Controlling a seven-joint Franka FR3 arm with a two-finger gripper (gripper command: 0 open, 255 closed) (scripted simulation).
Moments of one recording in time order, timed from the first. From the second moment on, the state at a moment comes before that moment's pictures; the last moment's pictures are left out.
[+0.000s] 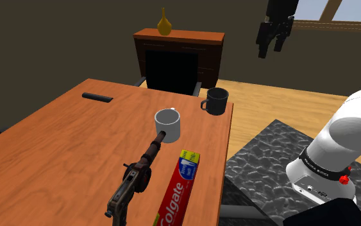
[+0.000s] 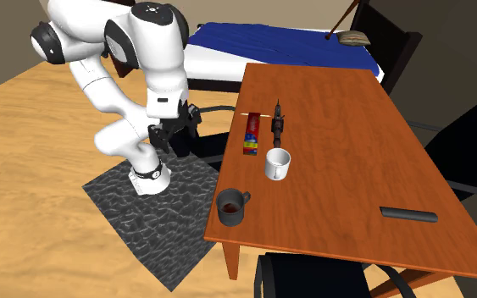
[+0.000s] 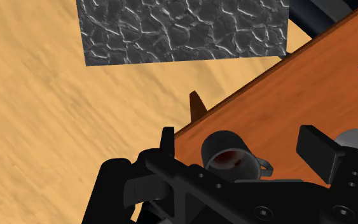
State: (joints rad) arm -0.02 -0.76 0.06 -2.33 0.05 1.49 0.07
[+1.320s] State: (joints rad) arm 0.07 -0.33 0.38 -2.25 0.17 1.87 0.38
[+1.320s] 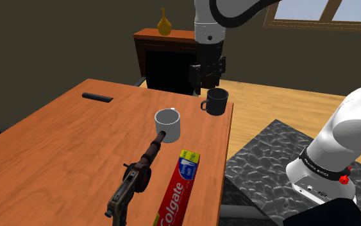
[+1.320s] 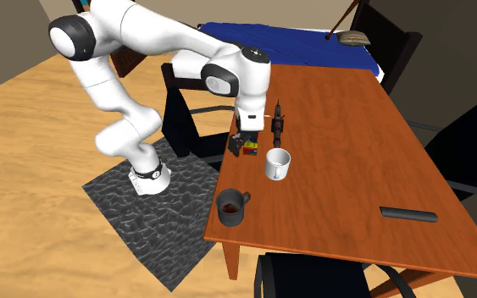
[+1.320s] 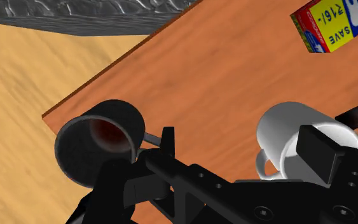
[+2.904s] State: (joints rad) arm 0.21 0.32 0.53 -1.90 -0.11 2.13 0.76
